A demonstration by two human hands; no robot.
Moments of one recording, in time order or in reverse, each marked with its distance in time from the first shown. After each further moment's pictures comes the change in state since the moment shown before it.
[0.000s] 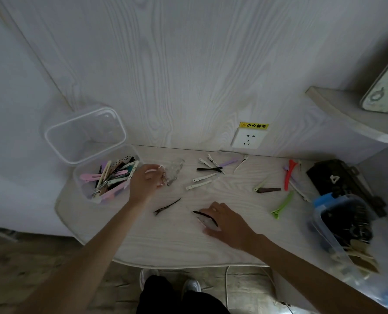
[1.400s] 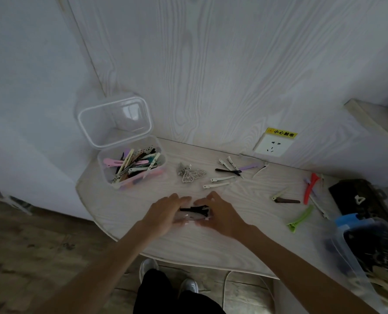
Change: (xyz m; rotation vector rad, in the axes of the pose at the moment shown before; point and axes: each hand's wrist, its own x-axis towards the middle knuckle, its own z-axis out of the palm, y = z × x) left_hand -0.052 -0.046 -0.019 1.016 -0.543 0.352; right_hand 0.052 -0.029 0.007 0.186 -0.035 0.004
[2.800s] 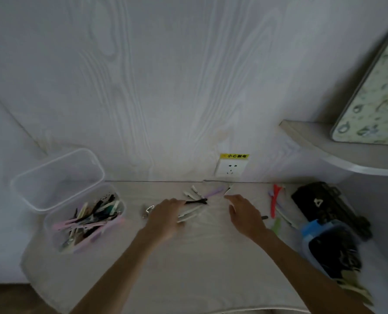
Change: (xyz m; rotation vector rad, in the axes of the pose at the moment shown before) left_hand 0.101 0.071 -0.043 0.095 -0.003 0.030; right_hand -0.019 0.091 -0.093 -0.207 0.366 0.429
